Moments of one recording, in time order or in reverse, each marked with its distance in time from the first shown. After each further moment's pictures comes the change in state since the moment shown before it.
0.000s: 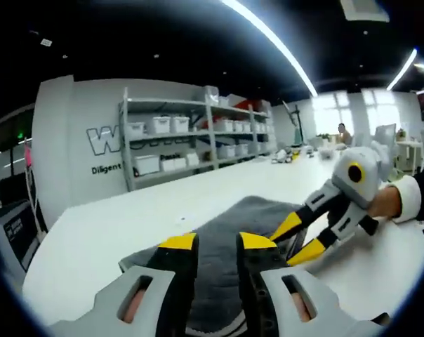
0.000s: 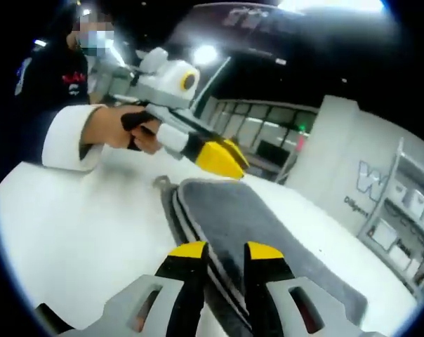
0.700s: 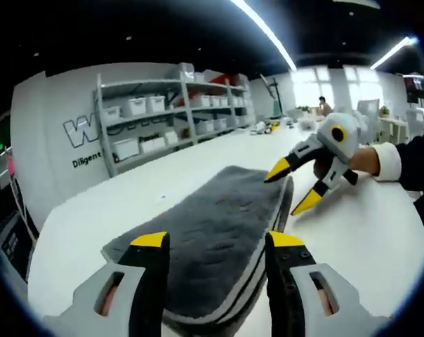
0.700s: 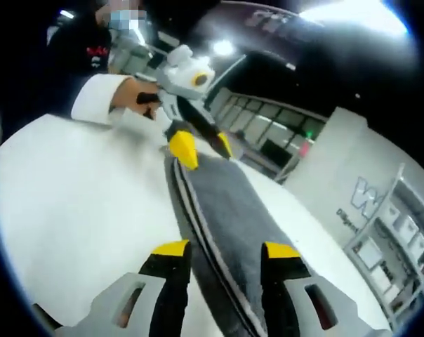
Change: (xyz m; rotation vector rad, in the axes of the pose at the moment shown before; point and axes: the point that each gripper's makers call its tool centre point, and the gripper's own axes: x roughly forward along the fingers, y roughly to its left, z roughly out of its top) left arm 0.004 -0.005 -0.030 0.113 0.172 -0.112; right arm -0.045 -0.029 -0.032 -0.163 0.055 -0.001
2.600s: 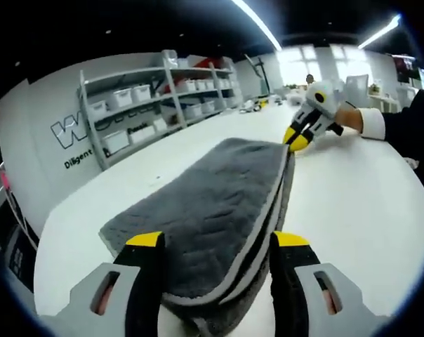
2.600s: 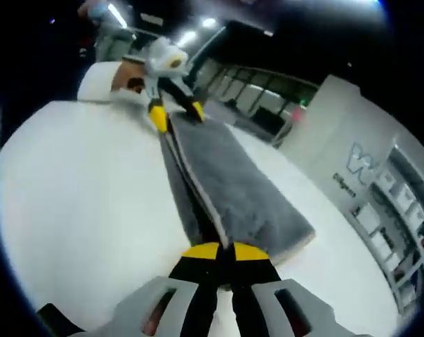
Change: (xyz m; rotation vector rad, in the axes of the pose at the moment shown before) left arm -0.004 0.000 -0.036 0.063 0.087 -0.040; right arm -0.057 -0.012 -0.058 0.139 0.172 0.017
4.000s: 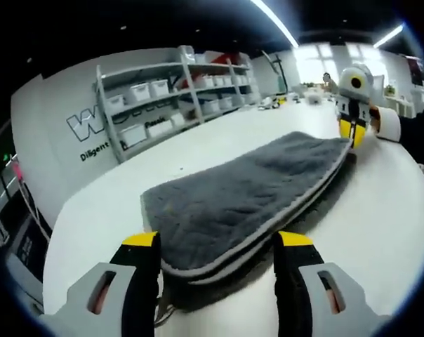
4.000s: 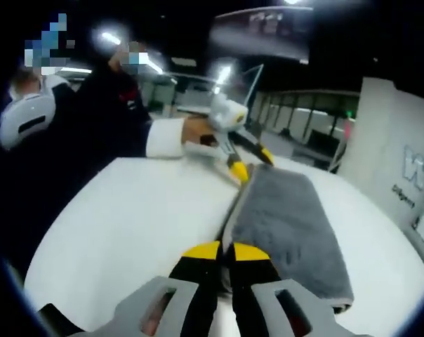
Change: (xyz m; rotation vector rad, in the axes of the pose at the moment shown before) left arm -0.011 0.031 -0.008 -0.039 0.021 0.109; right arm -0.033 0.083 0.062 0.043 -0.208 0.385
